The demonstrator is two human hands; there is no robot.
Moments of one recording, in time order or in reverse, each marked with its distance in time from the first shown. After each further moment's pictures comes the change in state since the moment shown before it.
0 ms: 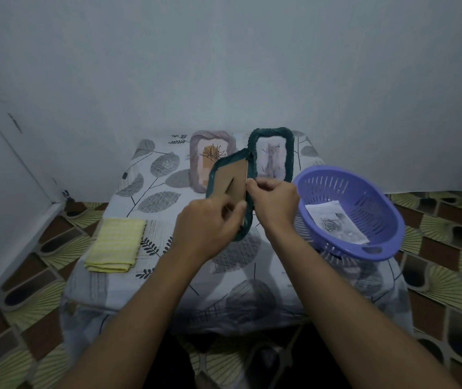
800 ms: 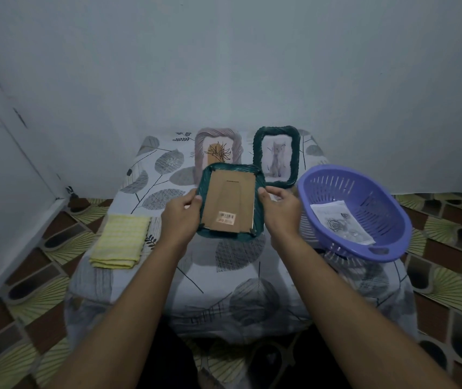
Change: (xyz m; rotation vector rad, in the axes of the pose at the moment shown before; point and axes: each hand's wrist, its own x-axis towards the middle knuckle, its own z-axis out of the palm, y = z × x) left_hand 0.004 -0.073 0.020 -0.609 -0.014 -0.719; right_hand 0.005 0.039 0.010 0.155 -0.039 0.240
